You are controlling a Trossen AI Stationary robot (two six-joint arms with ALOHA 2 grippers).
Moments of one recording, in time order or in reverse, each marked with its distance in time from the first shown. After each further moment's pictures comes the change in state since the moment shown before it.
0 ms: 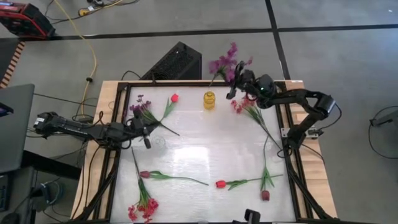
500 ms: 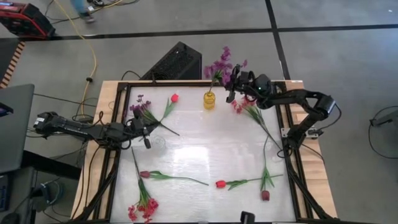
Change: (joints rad) left arm -0.001 0.000 0.000 0.002 -0.008 0.036; right arm 0.025 0.003 -0.002 -0.093 -0.053 0.001
